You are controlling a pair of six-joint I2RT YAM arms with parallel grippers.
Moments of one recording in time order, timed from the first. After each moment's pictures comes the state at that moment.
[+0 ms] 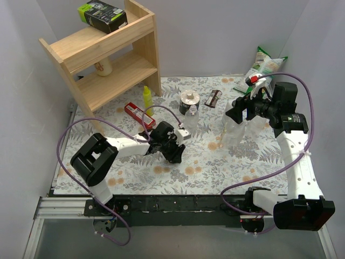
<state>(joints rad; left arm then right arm) -0.73 1.70 0.88 -0.11 0.45 0.07 0.00 1.13 1.23 -0.64 -0.72 -0.27</state>
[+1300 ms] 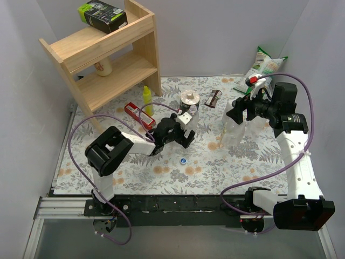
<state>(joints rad) -0.78 1.85 0.86 0.62 0.11 0.03 0.00 1.11 1.21 -0.65 -0.69 -0.29</state>
